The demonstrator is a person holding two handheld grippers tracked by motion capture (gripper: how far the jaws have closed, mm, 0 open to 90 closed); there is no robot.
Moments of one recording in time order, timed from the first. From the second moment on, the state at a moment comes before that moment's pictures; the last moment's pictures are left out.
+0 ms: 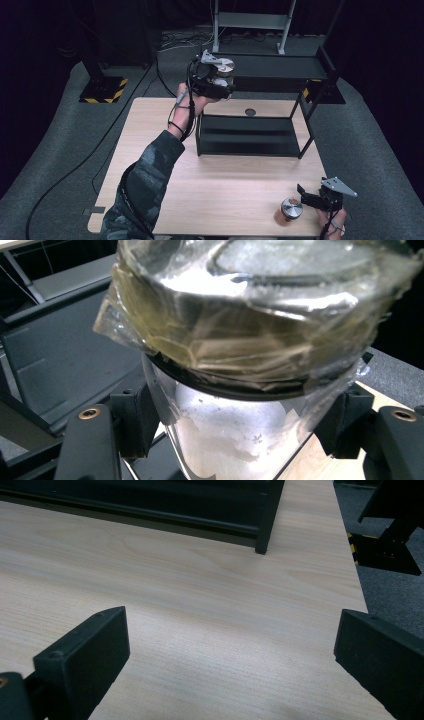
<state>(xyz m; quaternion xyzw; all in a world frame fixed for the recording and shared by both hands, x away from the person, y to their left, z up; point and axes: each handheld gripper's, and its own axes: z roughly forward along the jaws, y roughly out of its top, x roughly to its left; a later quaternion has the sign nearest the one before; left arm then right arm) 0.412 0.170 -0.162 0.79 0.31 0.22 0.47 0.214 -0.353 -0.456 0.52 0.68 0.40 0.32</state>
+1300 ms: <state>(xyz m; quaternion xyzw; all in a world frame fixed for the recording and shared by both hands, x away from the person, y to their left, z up) 0.429 0.155 -0.124 0.77 0.34 0.27 0.48 0.214 -0.352 -0.456 0.52 0.68 0.40 0.33</state>
